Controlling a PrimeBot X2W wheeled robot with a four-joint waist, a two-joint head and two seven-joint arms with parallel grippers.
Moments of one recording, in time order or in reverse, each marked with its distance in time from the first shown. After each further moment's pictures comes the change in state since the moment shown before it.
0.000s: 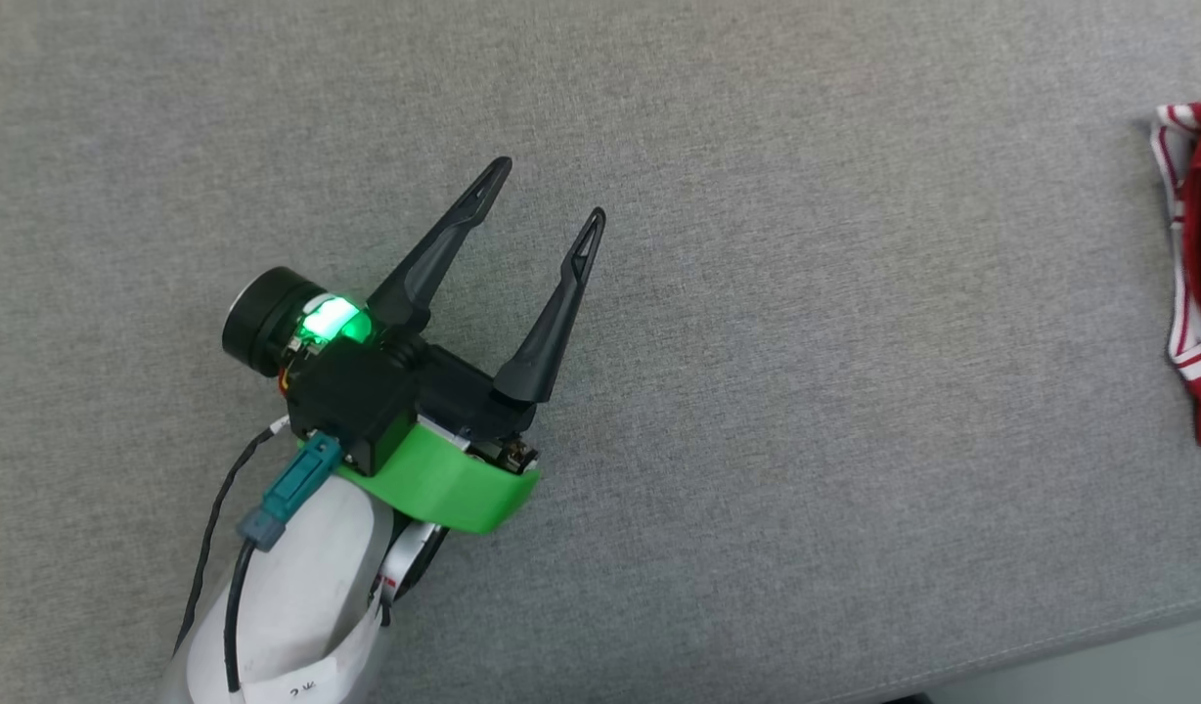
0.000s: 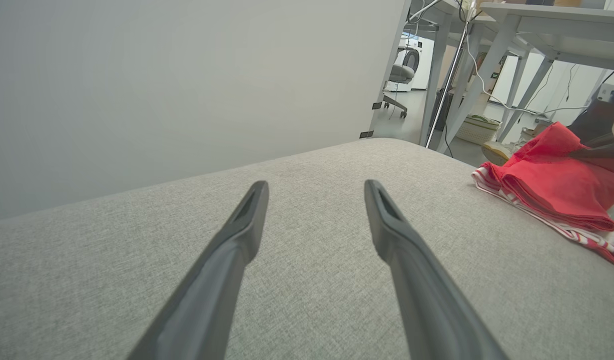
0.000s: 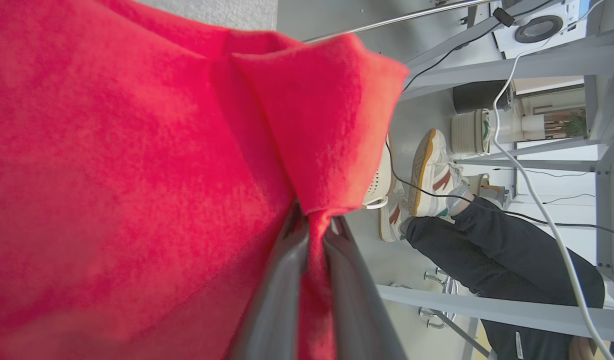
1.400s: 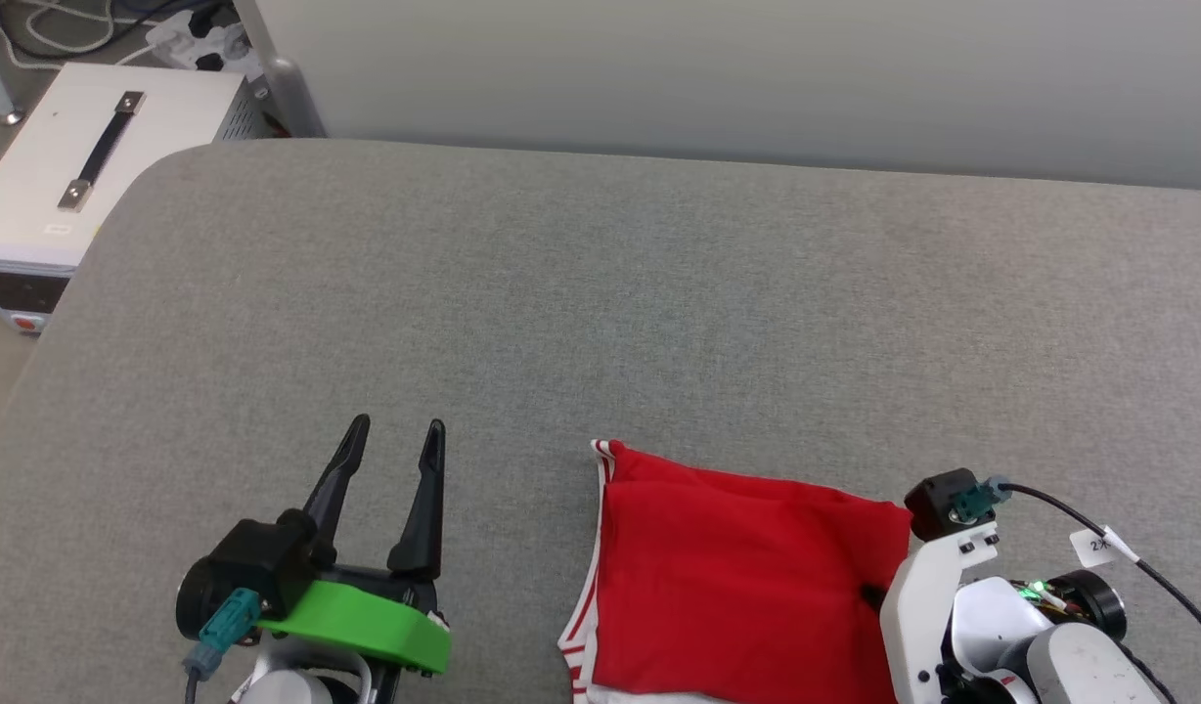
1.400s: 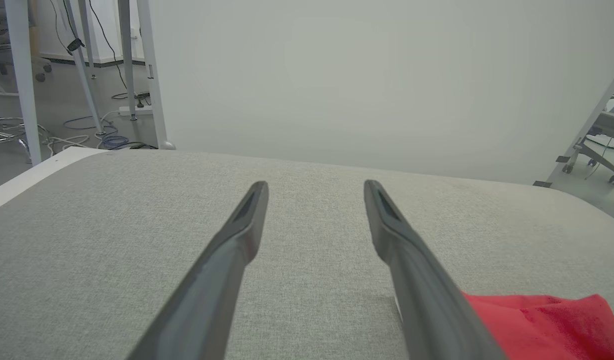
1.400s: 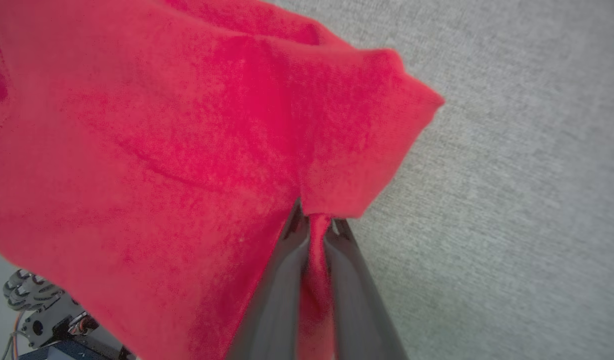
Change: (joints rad) left arm 0.390 -0.134 0.282 0.160 -0.054 0.000 0.000; right arm 0.474 0.684 0.115 -0.363 0.226 -0.001 0.491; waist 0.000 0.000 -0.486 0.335
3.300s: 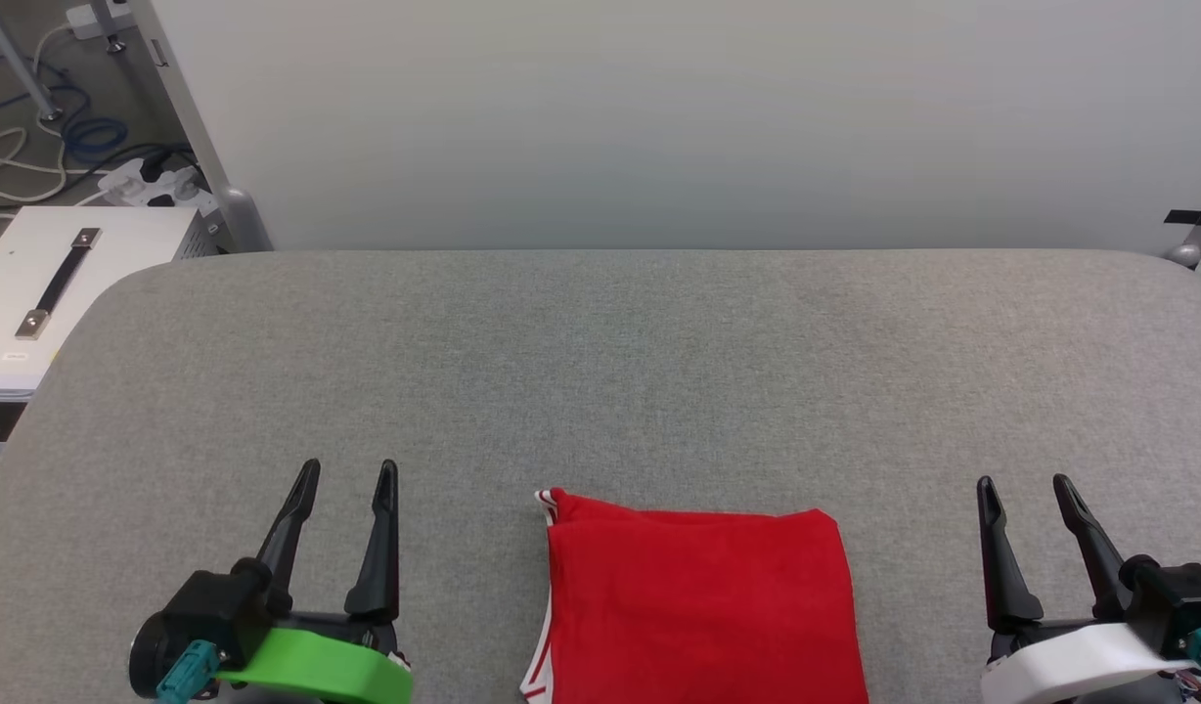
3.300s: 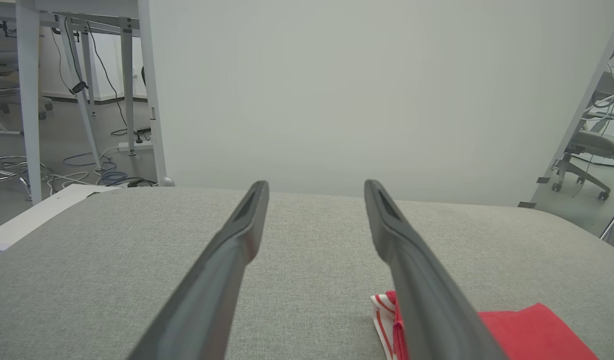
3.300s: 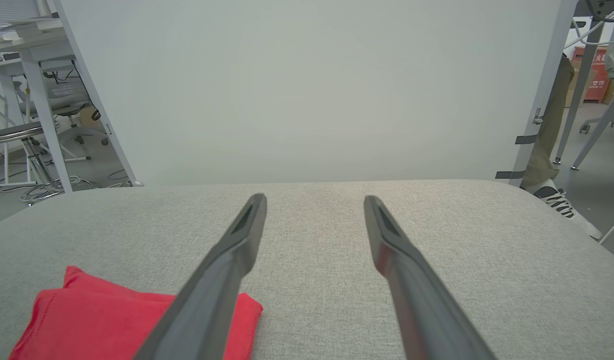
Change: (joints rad) left arm 0.102 -0.003 0.078 -0.052 0.024 0.000 0.000; right arm 0.208 0.078 -0.248 -0.152 -0.119 0.000 -0.902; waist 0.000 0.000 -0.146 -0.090
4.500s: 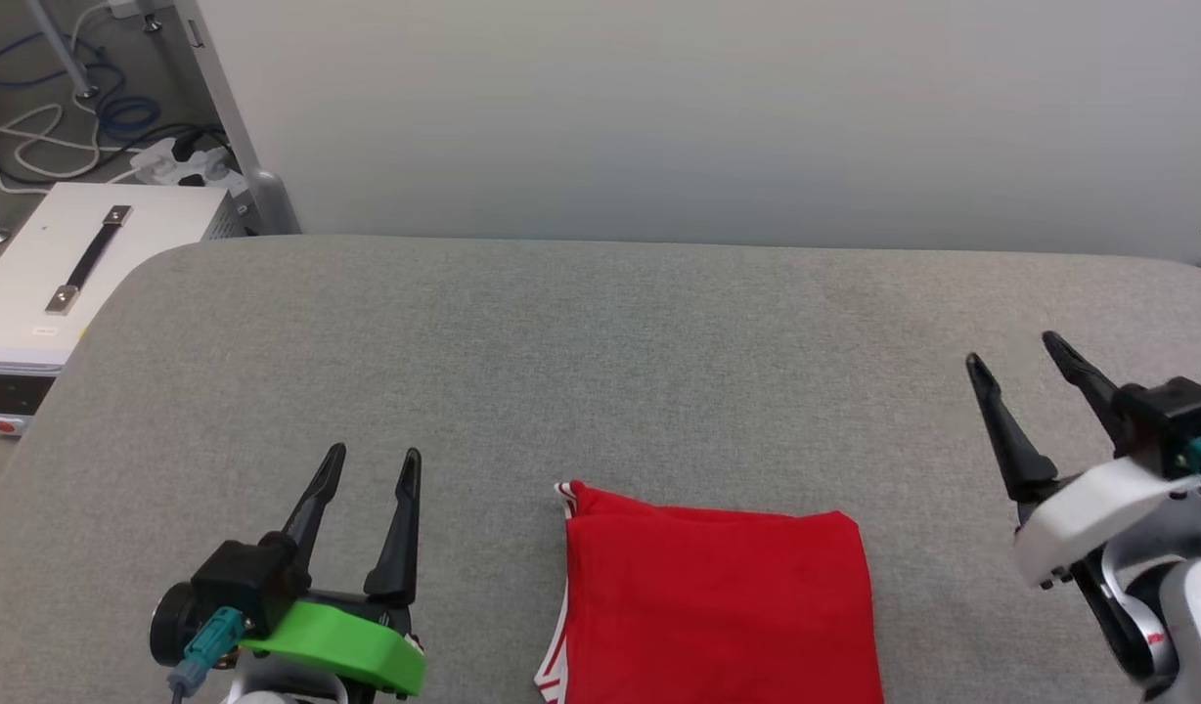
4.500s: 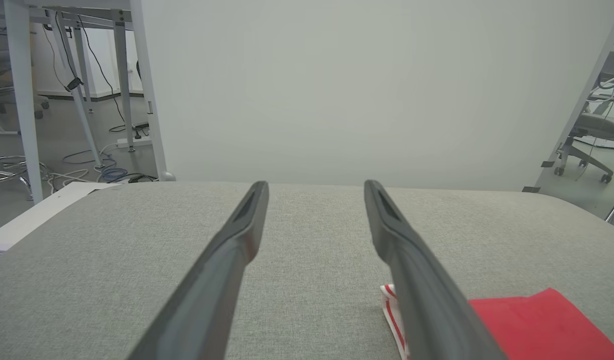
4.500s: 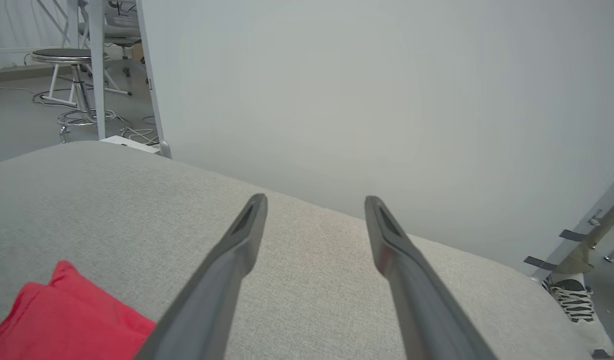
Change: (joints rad) left arm -0.068 0.041 -0.063 0.080 -0.014 0.000 0.000; right arm -0.292 -0.269 0.198 0.042 0.094 0.000 0.224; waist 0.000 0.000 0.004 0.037
